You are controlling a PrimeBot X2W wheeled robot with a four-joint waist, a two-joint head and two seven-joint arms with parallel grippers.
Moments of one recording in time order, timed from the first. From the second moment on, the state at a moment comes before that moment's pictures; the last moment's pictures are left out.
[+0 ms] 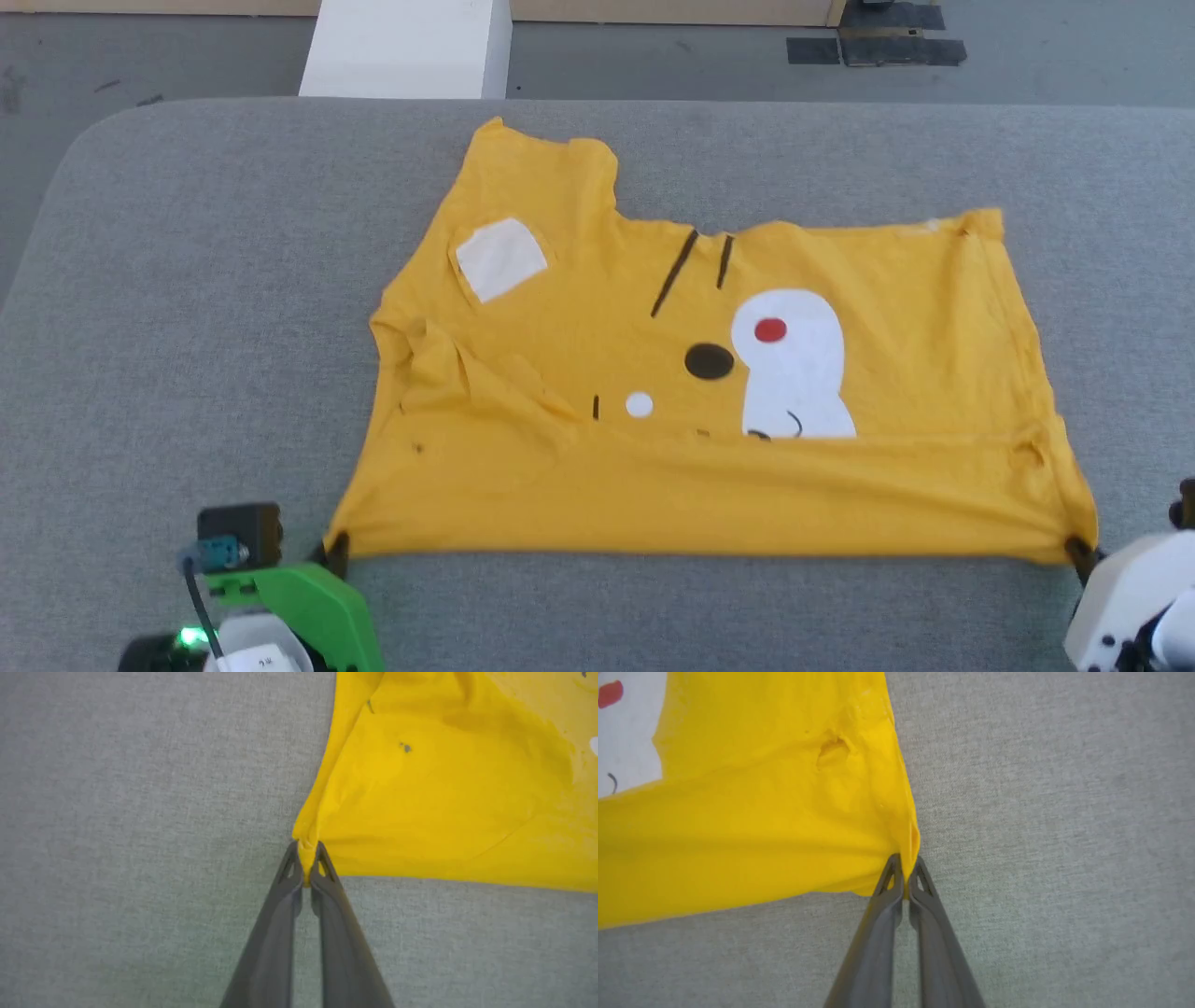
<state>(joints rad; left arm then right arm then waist) -0.02 0.57 -0.50 -0.07 -0.75 0.44 0.19 0.03 -0.05 -0.37 -0.03 0.20 0.13 0.66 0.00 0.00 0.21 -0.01</state>
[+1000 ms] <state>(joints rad) -0.29 0.59 -0.48 0.05 -0.60 0.24 -0.12 0.01 -0.05 -0.25 -0.05 0.20 0.13 0.08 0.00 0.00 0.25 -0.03</state>
